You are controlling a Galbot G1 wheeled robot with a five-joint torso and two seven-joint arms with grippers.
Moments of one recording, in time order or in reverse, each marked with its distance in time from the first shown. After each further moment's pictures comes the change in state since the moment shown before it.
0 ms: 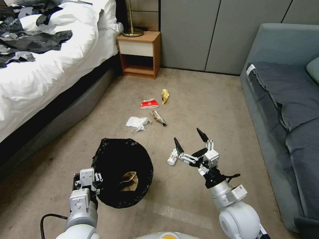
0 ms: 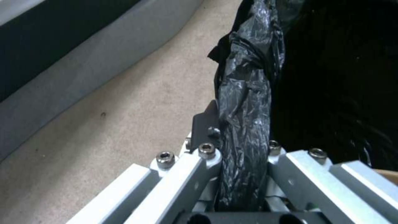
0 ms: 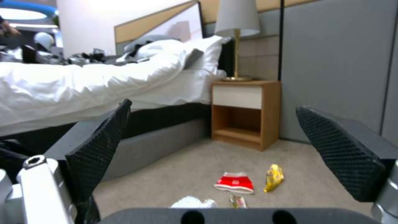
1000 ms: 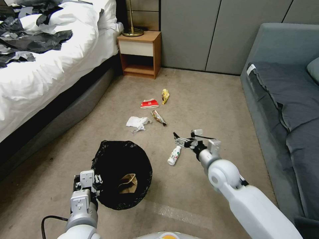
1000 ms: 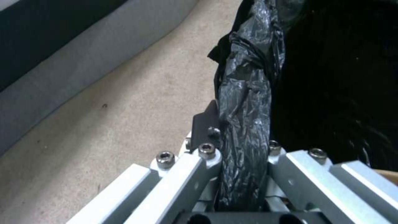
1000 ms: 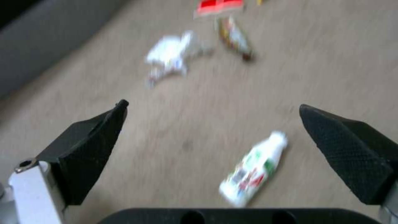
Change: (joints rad) left arm -0.001 -0.011 -0.007 0.026 0.003 0.000 0.000; right arm 0.553 -0.169 -0.302 -0.346 0.630 -0.725 0.382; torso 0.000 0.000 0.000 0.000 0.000
